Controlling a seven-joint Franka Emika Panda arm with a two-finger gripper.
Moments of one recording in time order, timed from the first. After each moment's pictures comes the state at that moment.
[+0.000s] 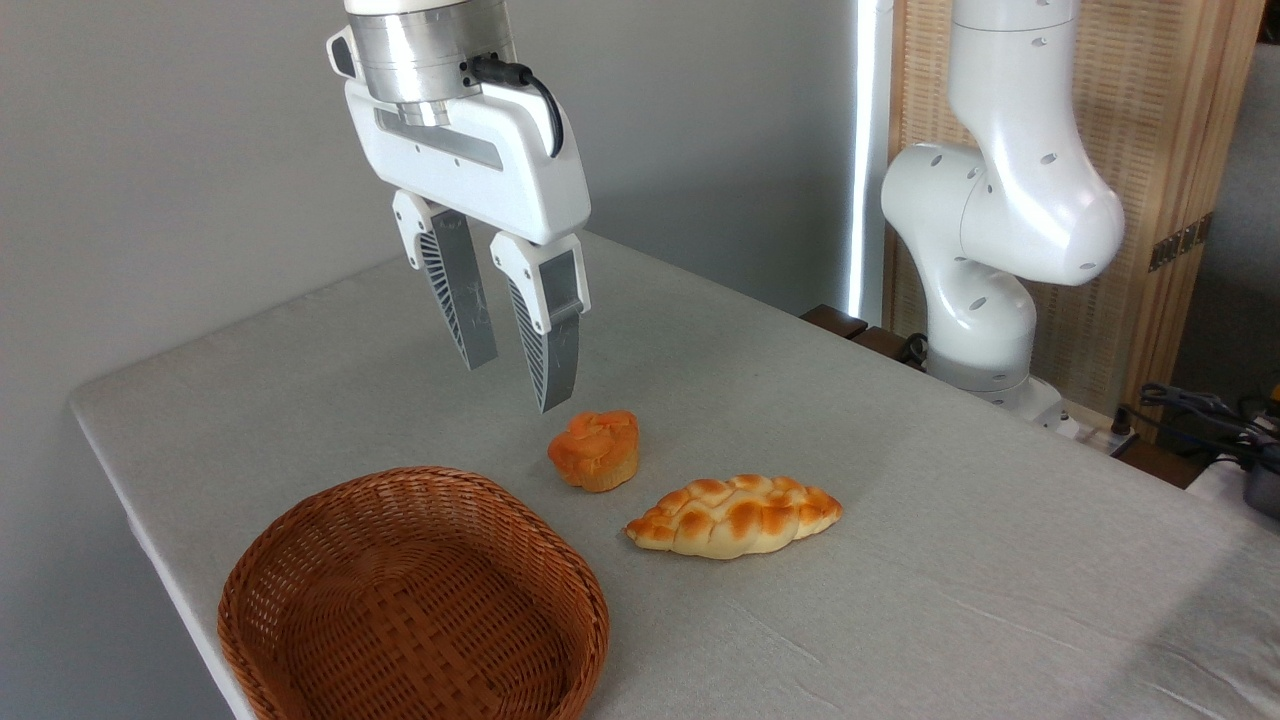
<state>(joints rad) -0.02 0.02 -0.01 -1.59 0.01 1.62 0.70</state>
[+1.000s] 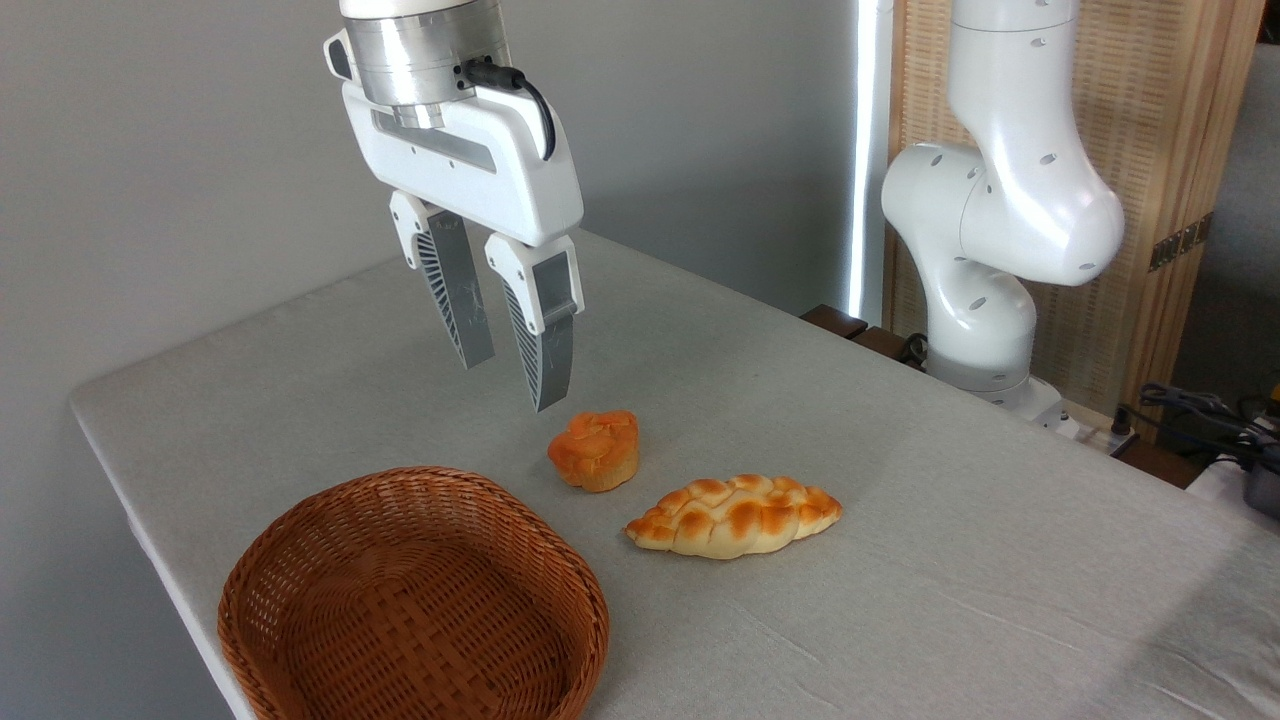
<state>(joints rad) -0.03 0.02 -0.01 -1.59 0.00 1.62 0.70</state>
